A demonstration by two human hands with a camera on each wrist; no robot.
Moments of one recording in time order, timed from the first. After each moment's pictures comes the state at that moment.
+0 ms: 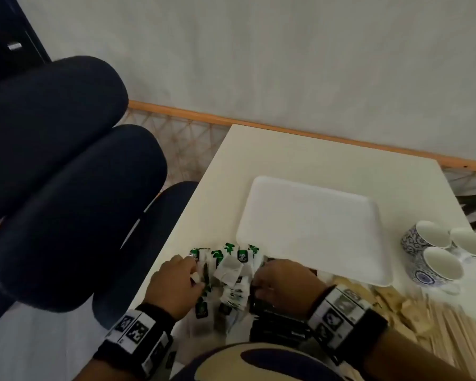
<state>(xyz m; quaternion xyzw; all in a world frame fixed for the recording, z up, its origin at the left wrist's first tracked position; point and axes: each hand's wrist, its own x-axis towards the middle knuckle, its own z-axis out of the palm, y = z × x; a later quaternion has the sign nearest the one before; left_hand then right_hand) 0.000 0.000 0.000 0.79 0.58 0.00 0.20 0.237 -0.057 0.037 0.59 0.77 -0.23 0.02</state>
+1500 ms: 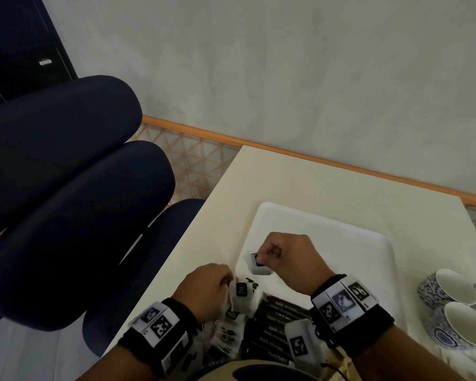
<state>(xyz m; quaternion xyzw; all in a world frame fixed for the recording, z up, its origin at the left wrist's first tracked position) 0.068 0.043 0.023 0.82 0.51 0.05 0.26 0.273 0.019 0.079 0.62 0.69 -0.26 -0.25</state>
